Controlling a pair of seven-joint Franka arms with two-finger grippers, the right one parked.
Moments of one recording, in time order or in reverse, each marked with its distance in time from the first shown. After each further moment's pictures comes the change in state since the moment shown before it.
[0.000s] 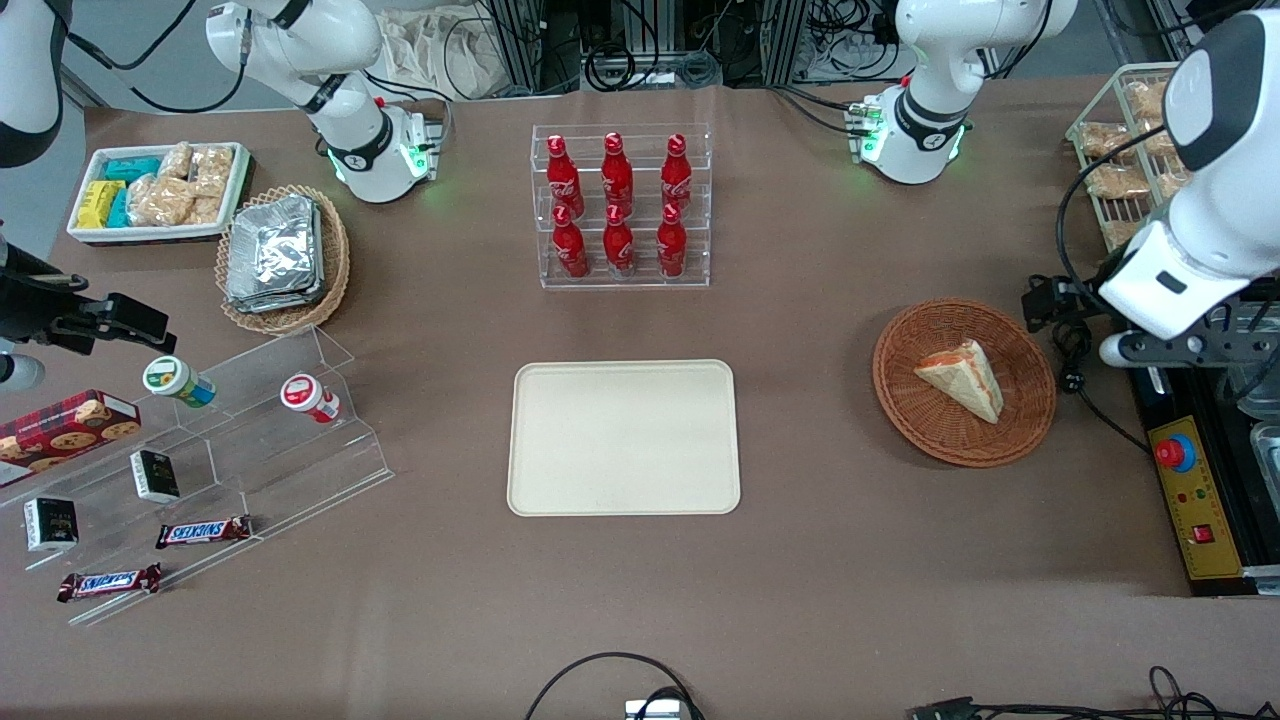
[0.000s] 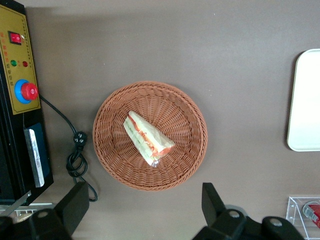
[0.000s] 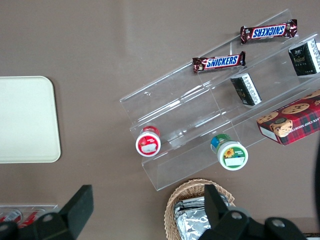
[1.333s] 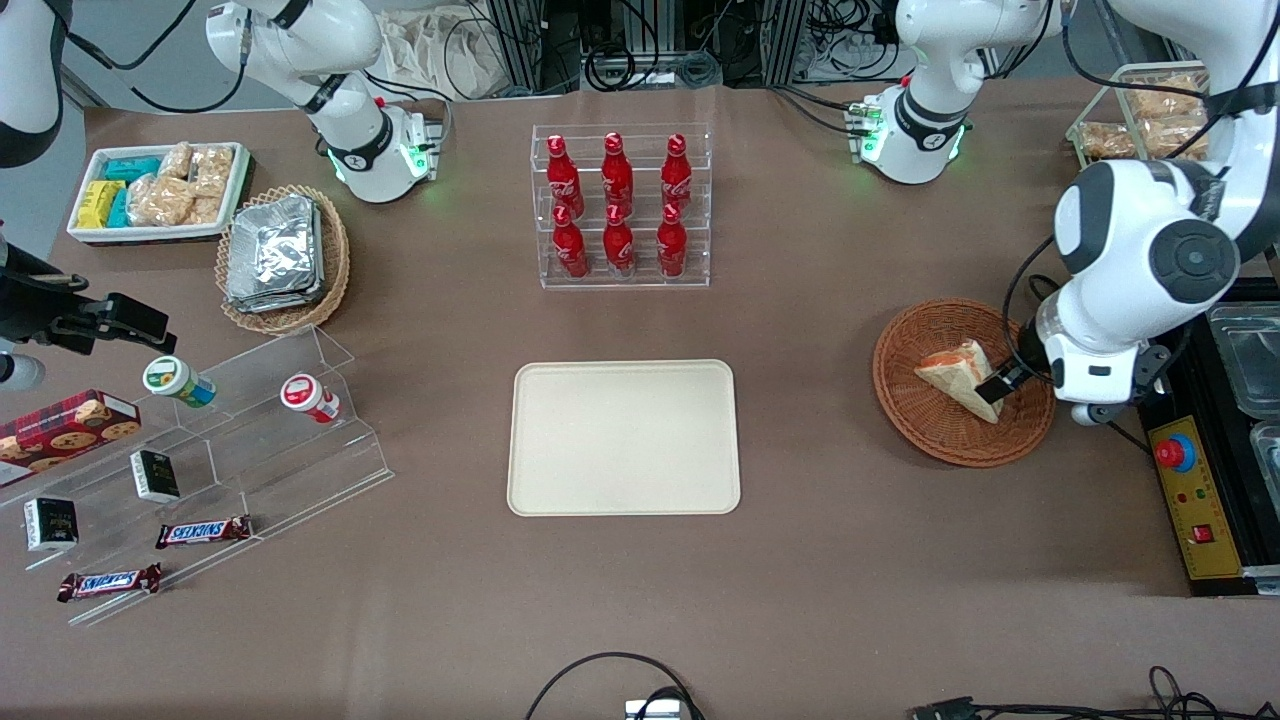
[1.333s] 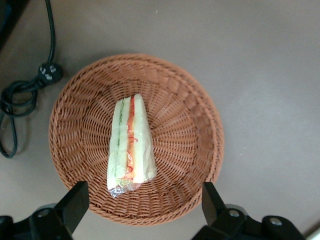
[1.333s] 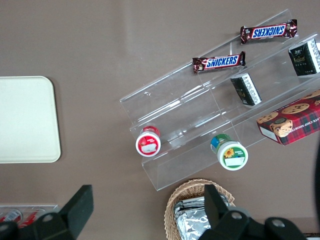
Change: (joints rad) arm 0.008 0.013 0.009 -0.469 0.010 0.468 -0.749
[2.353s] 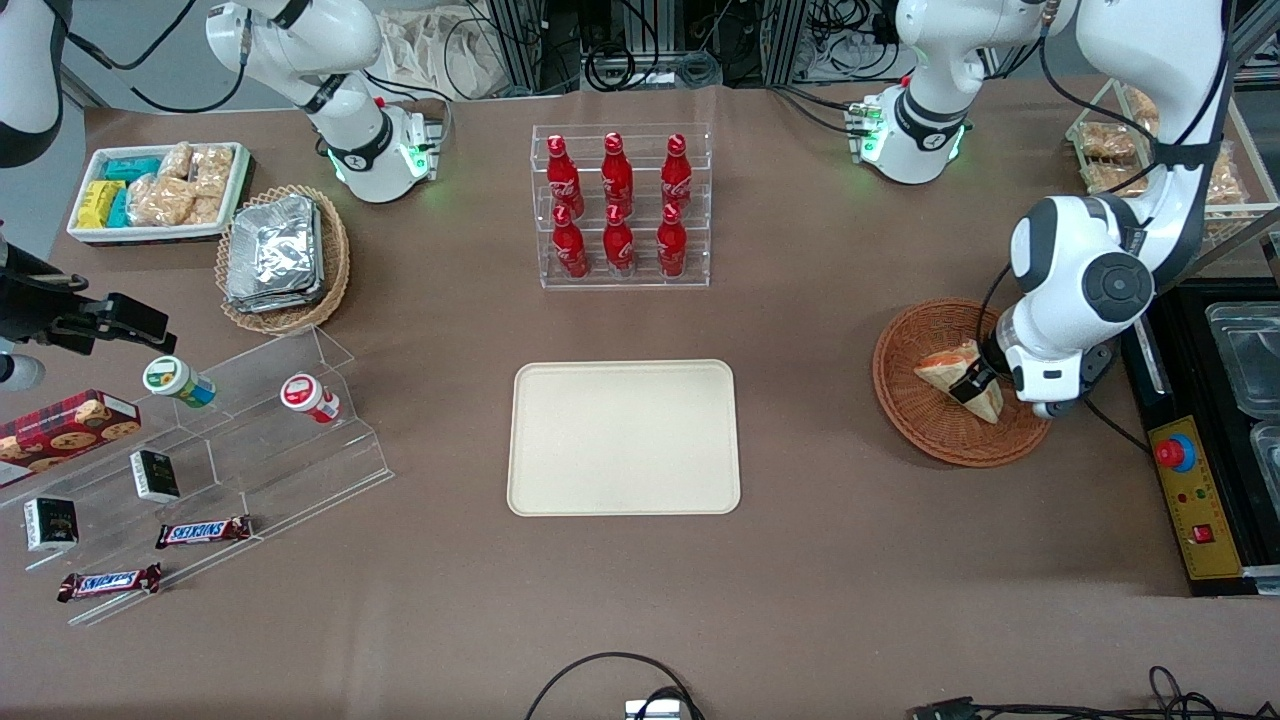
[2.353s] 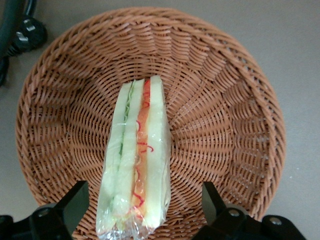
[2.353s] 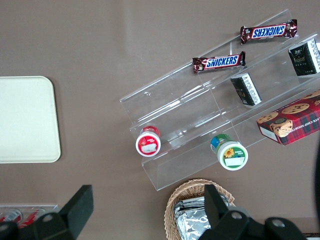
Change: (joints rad) arm 0.001 0.077 0.026 -0.178 0.000 0.239 -0.067
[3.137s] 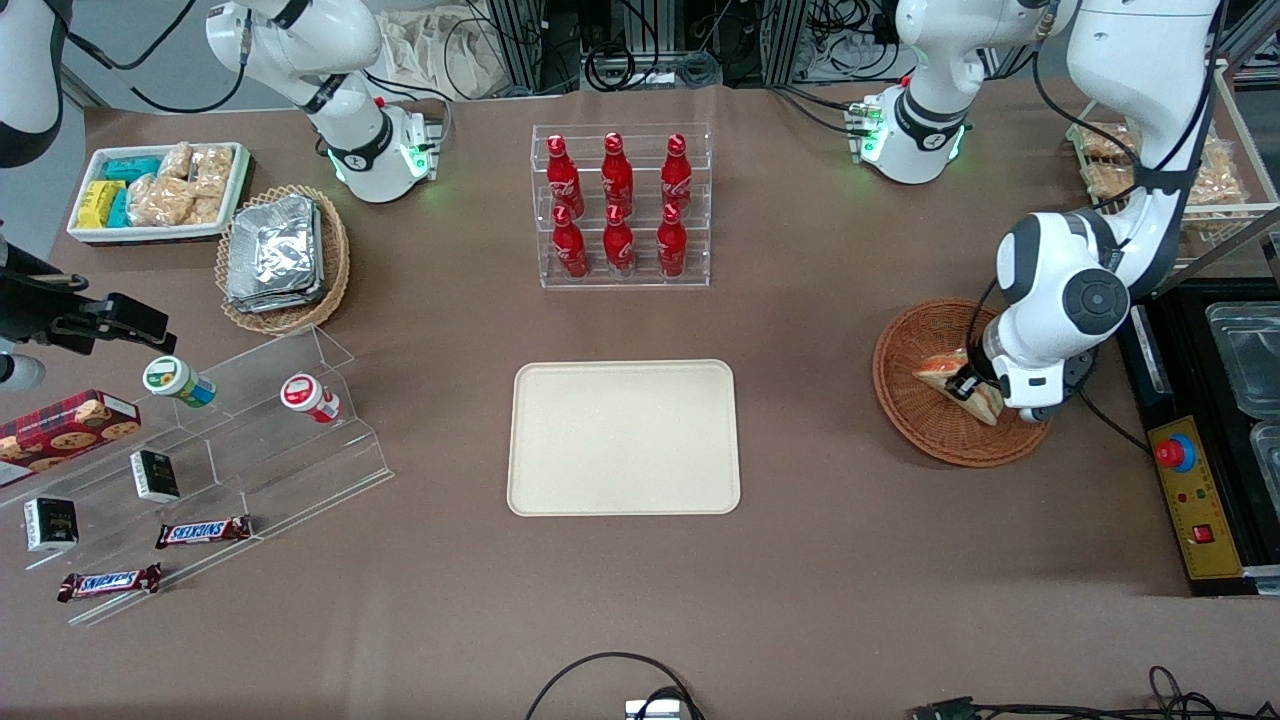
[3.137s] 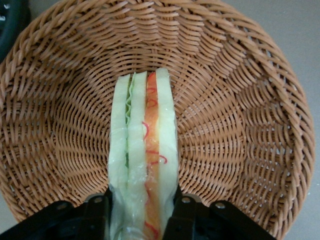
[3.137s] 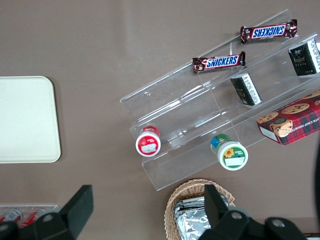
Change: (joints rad) arm 0.000 0.056 0.003 -0.005 -0.002 0.058 -0.036
